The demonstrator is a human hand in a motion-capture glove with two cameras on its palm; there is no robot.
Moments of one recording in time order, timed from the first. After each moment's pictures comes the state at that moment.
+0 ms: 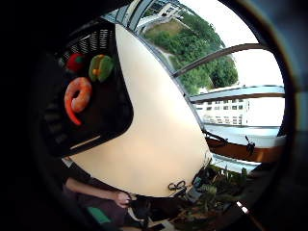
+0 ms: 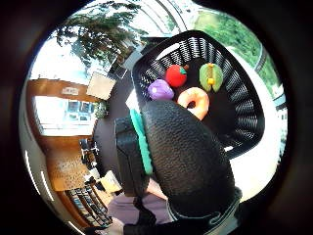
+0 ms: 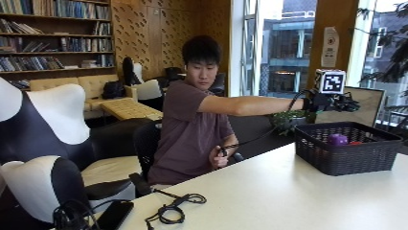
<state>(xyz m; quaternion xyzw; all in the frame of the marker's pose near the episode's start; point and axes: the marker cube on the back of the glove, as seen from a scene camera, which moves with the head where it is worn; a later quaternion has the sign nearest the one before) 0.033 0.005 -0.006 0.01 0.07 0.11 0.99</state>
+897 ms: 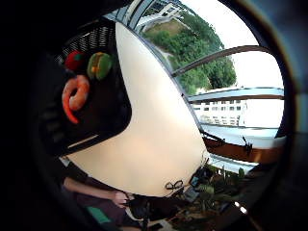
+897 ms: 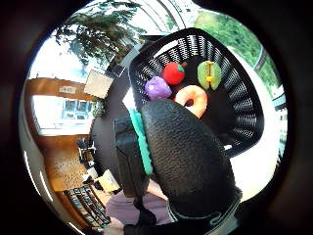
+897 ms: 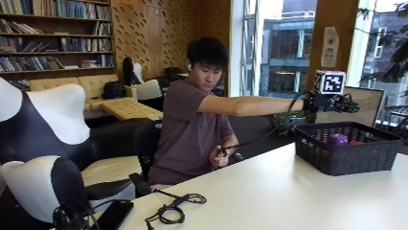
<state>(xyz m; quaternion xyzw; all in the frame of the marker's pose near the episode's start) 0.024 0.009 -0.004 0.00 0.05 0.04 1.00</state>
